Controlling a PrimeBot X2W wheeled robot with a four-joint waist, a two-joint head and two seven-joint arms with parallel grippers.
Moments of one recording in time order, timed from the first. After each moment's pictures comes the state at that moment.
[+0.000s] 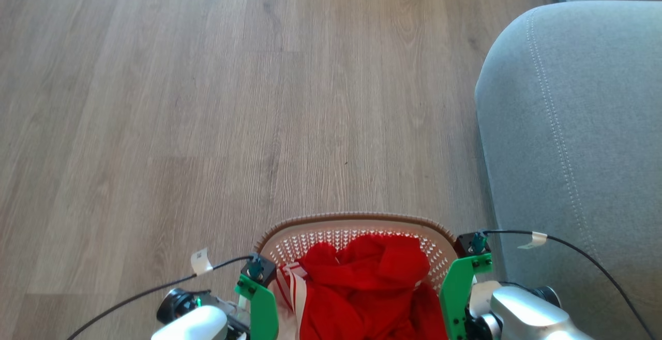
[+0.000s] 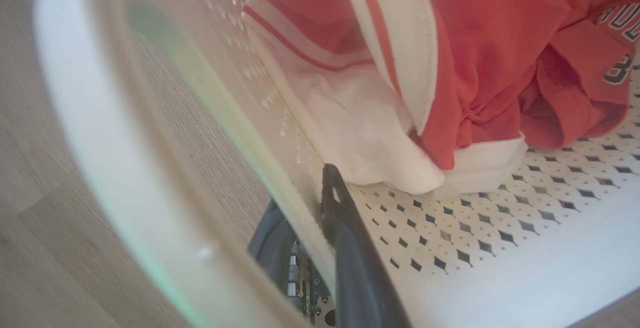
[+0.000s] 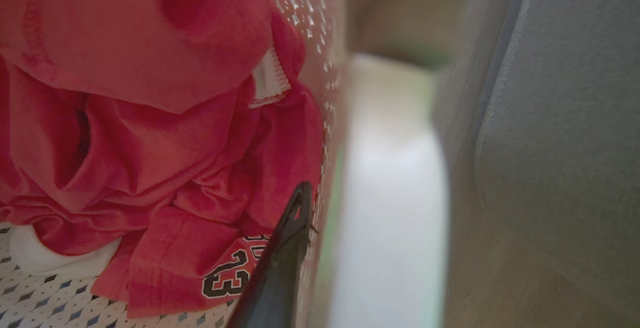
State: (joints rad) left arm -0.48 0.23 -1.26 0.79 -0.83 -0.08 0.38; right arm -0.54 -0.10 1.03 1.11 0.95 0.12 0.25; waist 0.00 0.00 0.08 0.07
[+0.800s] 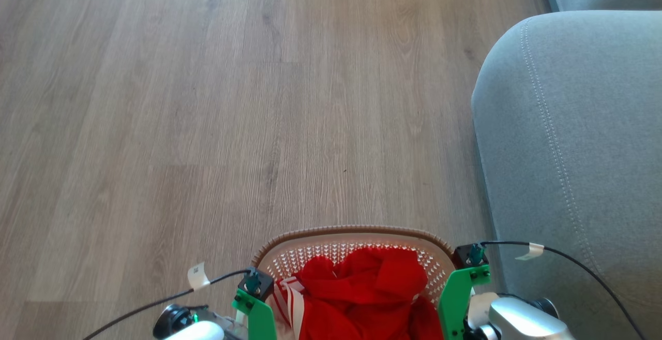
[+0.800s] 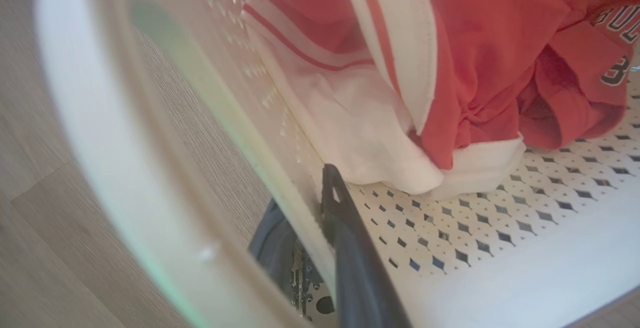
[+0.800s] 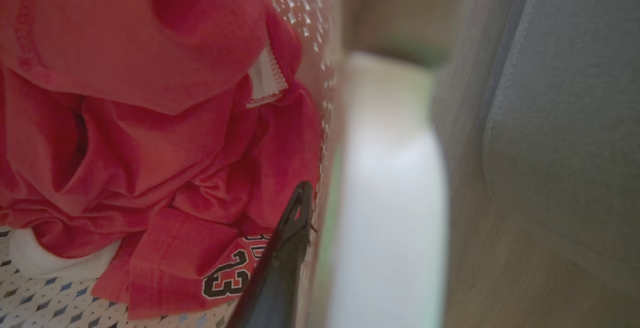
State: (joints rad) left arm -0.43 0.28 -1.26 0.69 -0.84 -0.03 0.40; right arm -0.50 -0.10 1.03 1.11 0.95 0.12 0.26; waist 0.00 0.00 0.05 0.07
